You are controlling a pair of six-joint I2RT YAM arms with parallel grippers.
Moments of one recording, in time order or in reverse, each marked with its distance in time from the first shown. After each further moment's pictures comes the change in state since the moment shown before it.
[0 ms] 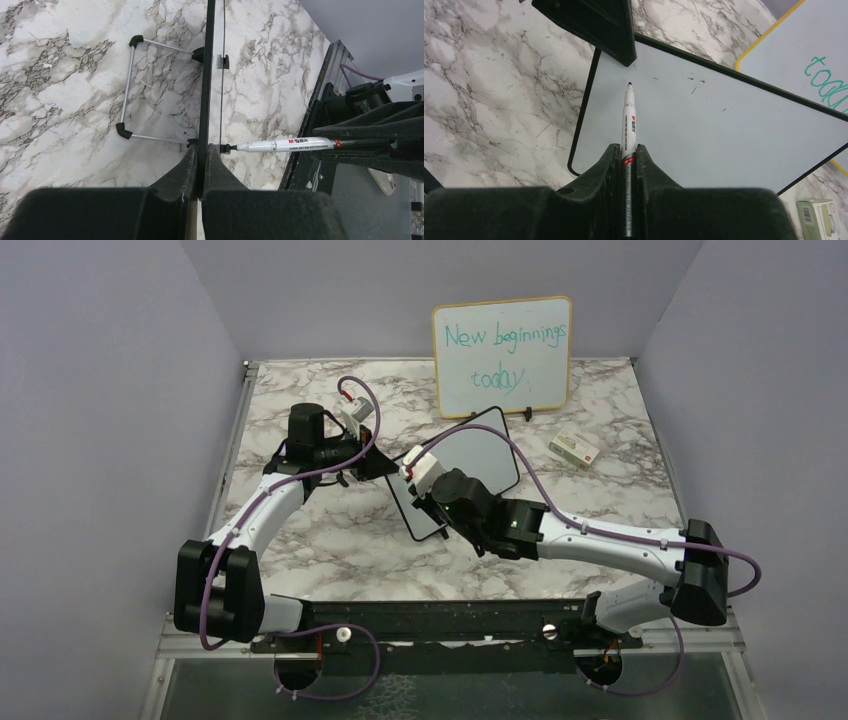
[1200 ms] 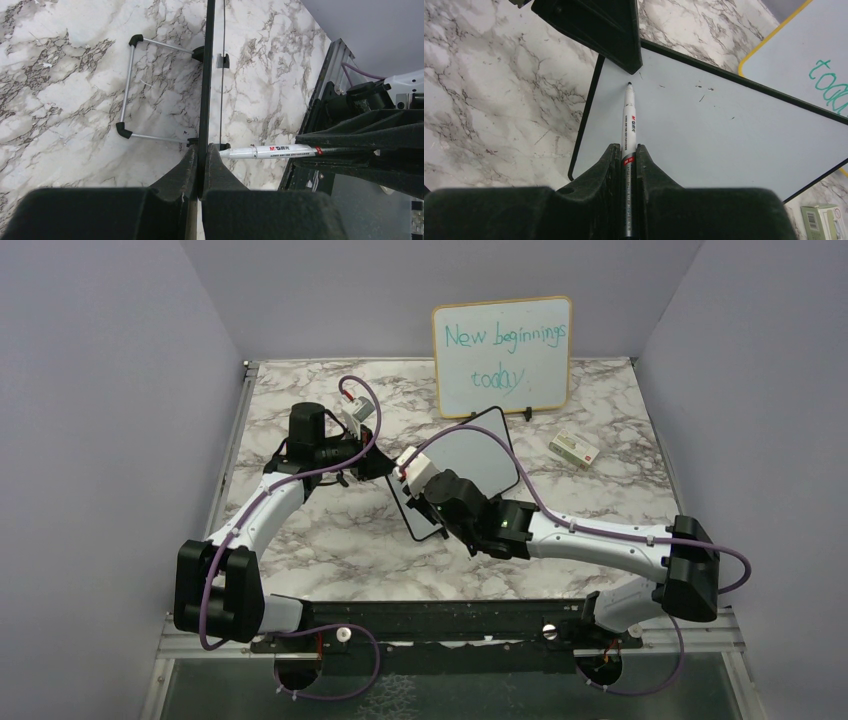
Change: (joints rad) left arm -0.006 0.000 0.009 -0.016 -0.006 0.007; right arm 0.000 0.051 0.000 0.053 0.005 -0.006
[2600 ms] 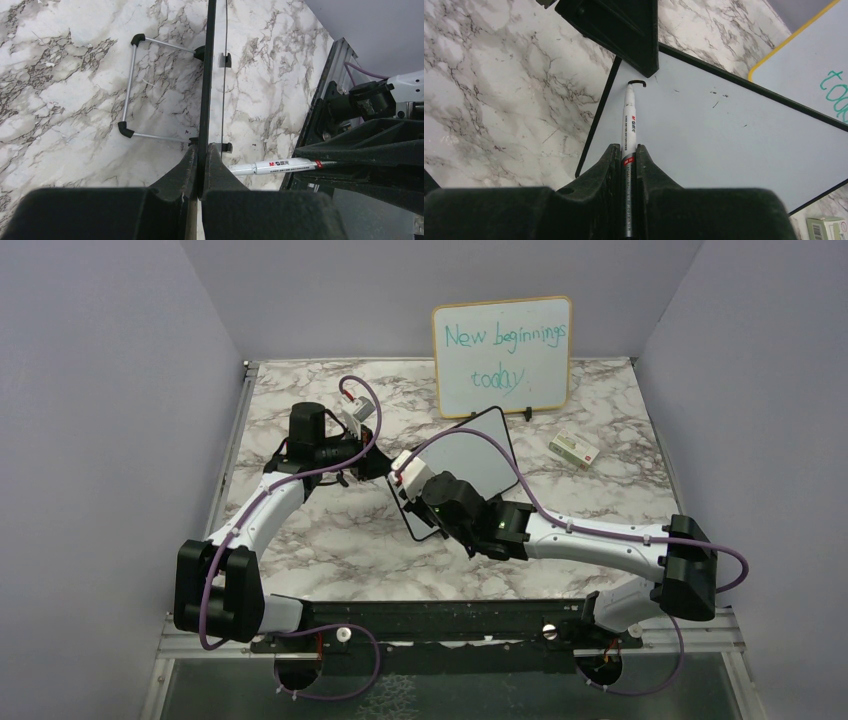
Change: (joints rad) left arm -0.002 0.001 0.004 -0.010 -0.008 0.009; right arm 0.000 0.014 0.000 0.017 -0.030 -0.020
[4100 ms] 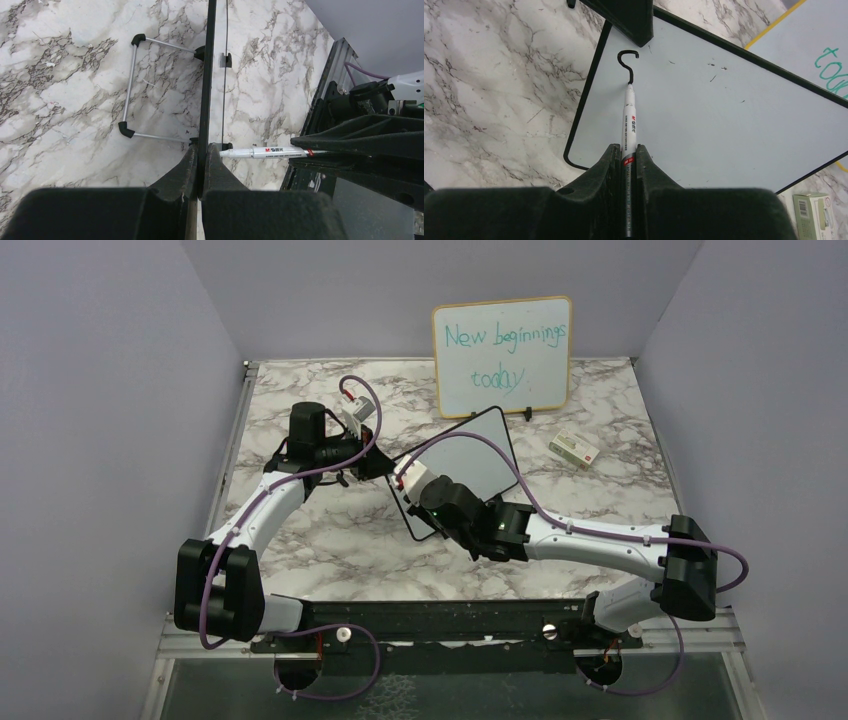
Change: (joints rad) left arm 0.000 0.004 0.002 0.000 0.000 0.002; right arm 0.004 -0.002 -0.006 -0.086 0.047 0.019
